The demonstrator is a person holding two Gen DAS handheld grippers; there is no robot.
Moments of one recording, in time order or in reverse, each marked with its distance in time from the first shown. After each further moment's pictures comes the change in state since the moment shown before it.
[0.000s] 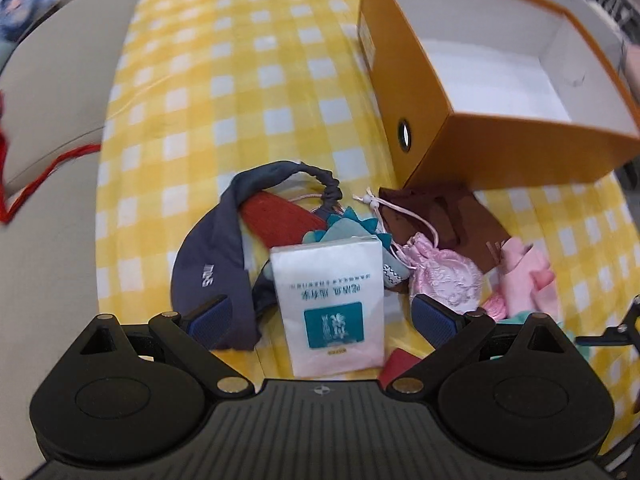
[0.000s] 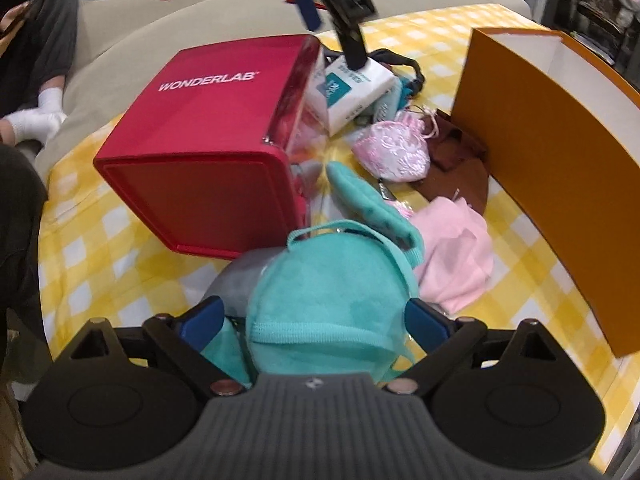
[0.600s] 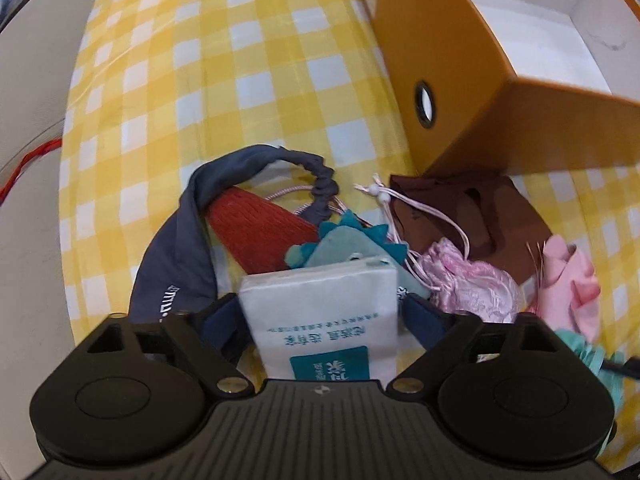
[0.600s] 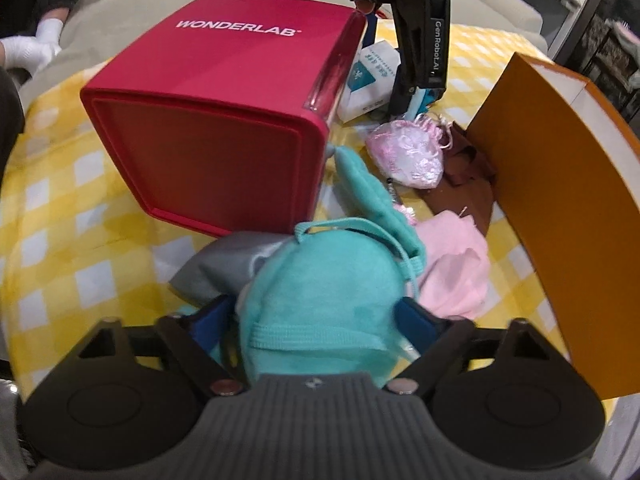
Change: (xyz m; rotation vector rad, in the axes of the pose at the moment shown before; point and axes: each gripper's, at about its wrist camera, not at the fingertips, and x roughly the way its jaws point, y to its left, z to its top) left arm 0.071 -0.014 0.025 0.067 0.164 0.037; right arm 0.019 0.015 -0.001 -0.180 0.037 -0.131
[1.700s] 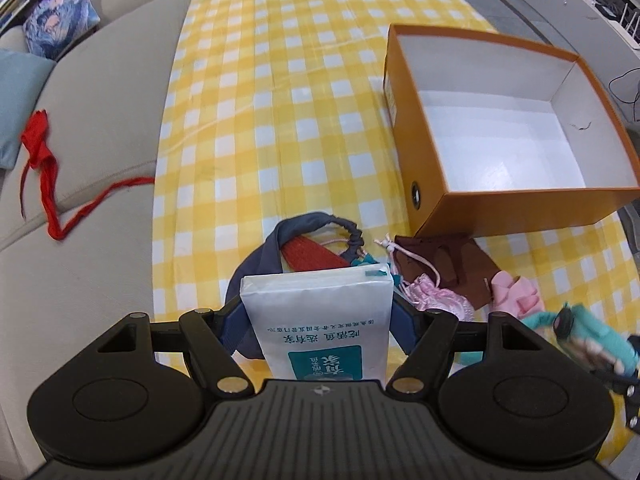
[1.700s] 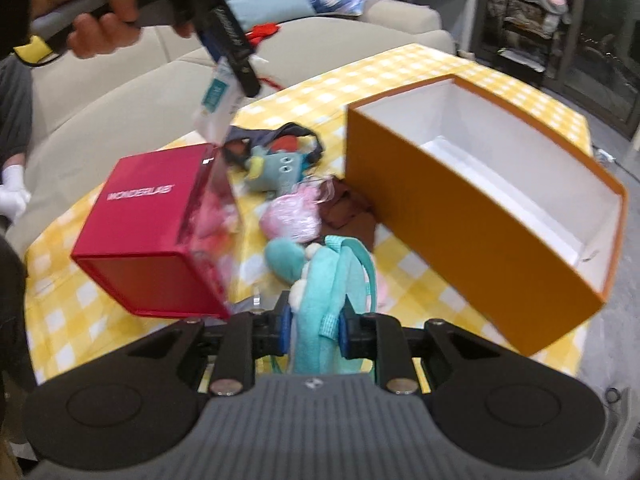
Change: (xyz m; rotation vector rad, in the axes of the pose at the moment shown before) left arm -0.117 0.014 -0.021 -0.095 -0.182 0.067; right arm -0.085 -0.079 -0.016 0.334 -0.170 -0.039
